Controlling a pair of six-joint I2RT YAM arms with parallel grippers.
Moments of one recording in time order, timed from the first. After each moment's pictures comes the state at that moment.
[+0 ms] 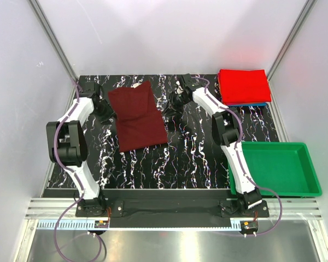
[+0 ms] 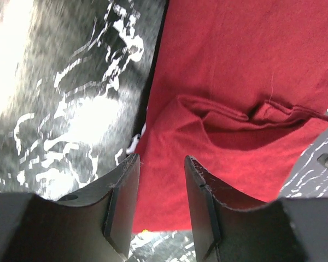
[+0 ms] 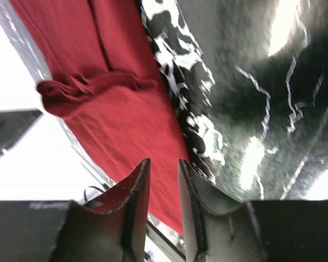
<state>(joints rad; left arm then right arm) 0.06 1.85 1.41 -0.73 0.15 -0.62 0.41 2.61 2.34 -0.79 -0.63 0.70</state>
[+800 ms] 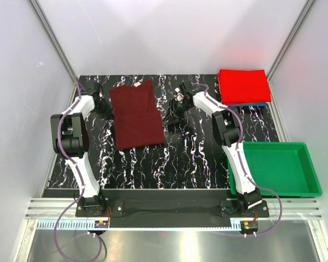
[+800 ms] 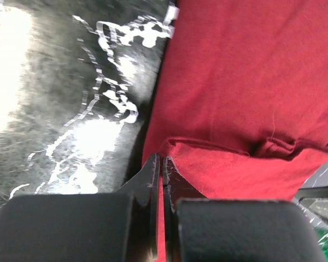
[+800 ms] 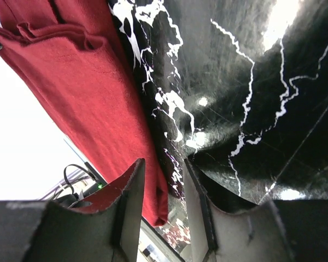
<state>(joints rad) 0.08 2.00 1.49 -0.63 0.18 -0.55 0.41 2.56 2.14 -0.75 -0.70 0.58</state>
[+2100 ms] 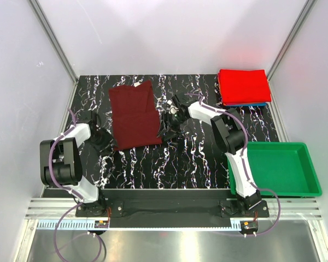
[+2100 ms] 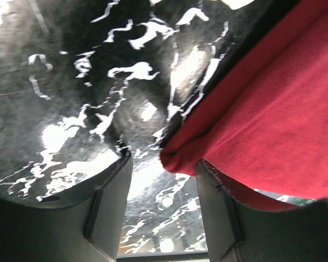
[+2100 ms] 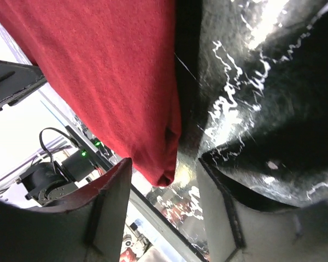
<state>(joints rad) 0.11 1.59 0.87 -0.63 0.20 -0.66 0.53 2.32 1.73 -0.61 -0.70 0.58</state>
